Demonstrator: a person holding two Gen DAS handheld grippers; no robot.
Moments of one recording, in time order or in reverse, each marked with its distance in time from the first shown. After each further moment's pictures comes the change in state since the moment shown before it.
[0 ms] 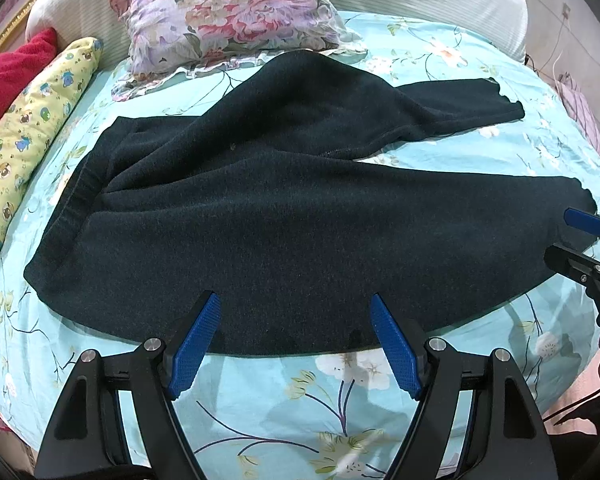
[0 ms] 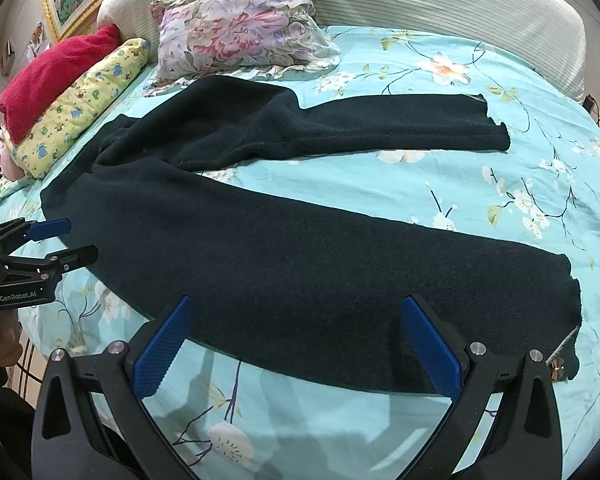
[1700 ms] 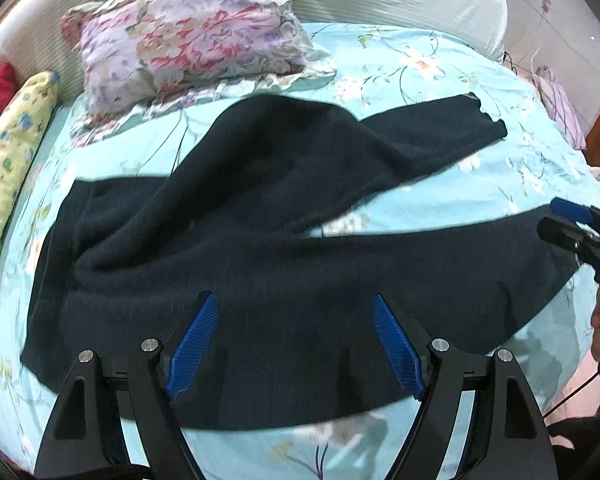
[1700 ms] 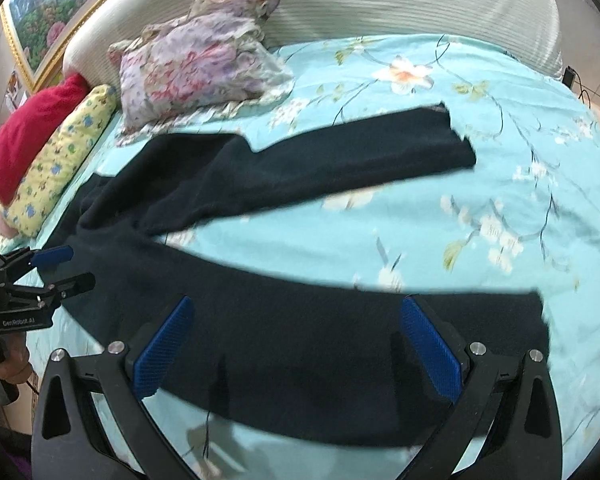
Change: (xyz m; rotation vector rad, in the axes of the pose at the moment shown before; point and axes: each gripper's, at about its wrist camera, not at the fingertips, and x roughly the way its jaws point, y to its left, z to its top) left arm 0.009 -0.015 0.074 0.101 -0.022 -0.062; right arm -0.004 -0.053 0.049 0.140 -0.036 0.011
